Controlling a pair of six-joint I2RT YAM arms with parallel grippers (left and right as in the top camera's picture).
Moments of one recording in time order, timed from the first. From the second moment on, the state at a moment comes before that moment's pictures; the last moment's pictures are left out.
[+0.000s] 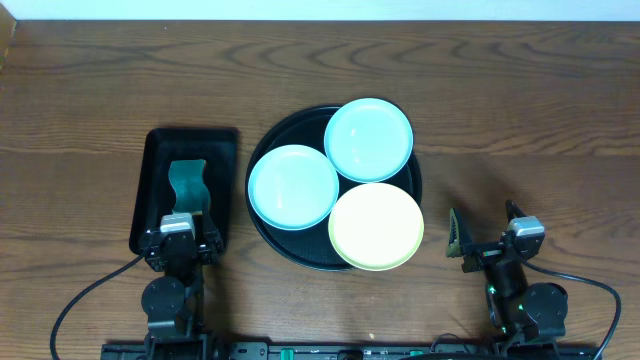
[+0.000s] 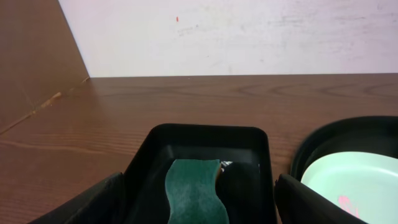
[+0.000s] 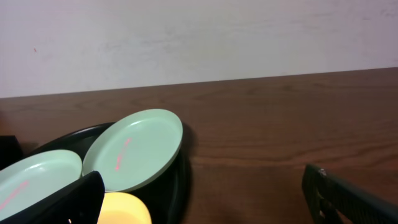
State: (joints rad) left arm 0.06 0.03 0.02 -0.11 -0.11 0.07; right arm 0.10 0.02 0.01 -0.06 -0.10 0.16
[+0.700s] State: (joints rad) left arm 0.06 0.03 0.02 -0.11 -0.11 0.07; right arm 0.10 0.02 0.01 -0.06 -0.10 0.16
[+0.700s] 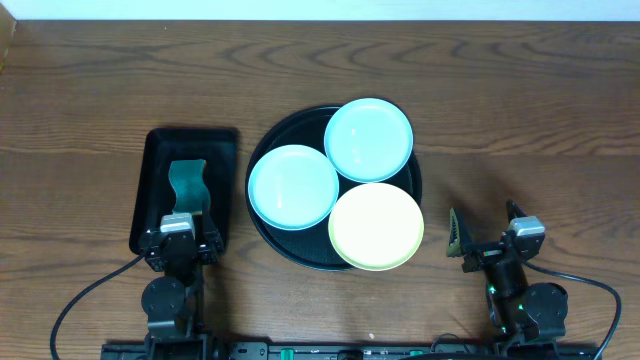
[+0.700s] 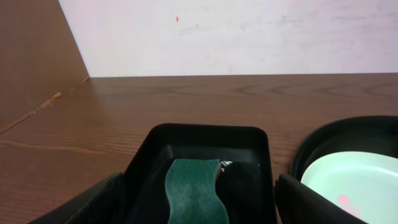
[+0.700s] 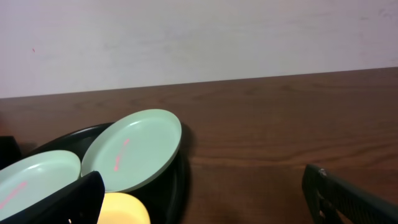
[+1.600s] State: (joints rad) left arm 0.06 0.04 0.02 -0.09 -0.10 0.02; right arm 0.10 0.25 0.01 0.05 -0.03 0.16
